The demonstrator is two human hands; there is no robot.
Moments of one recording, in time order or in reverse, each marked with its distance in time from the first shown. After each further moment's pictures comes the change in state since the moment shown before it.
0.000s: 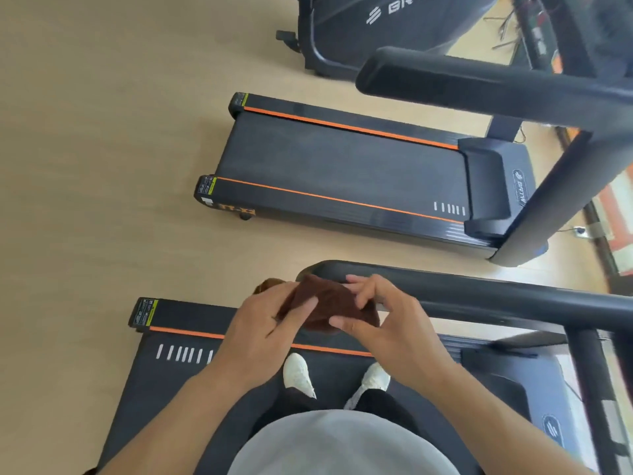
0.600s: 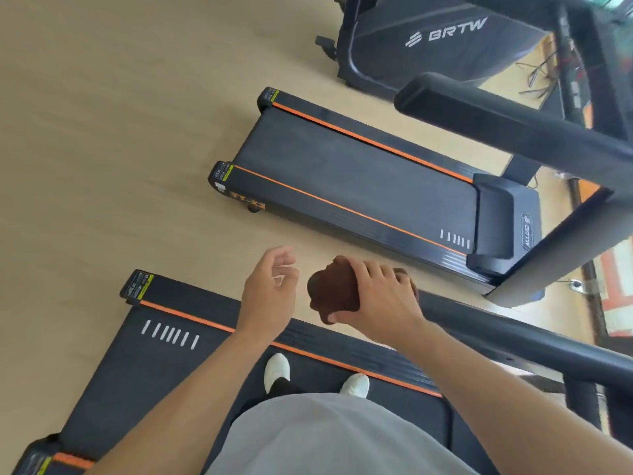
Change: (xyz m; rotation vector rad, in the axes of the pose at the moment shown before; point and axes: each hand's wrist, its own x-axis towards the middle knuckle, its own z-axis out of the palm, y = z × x) left_hand 0.037 -0.043 0.009 -0.159 0.372 -0.352; right_hand 0.083 0.026 0.024 -1.011 -0.325 0.008
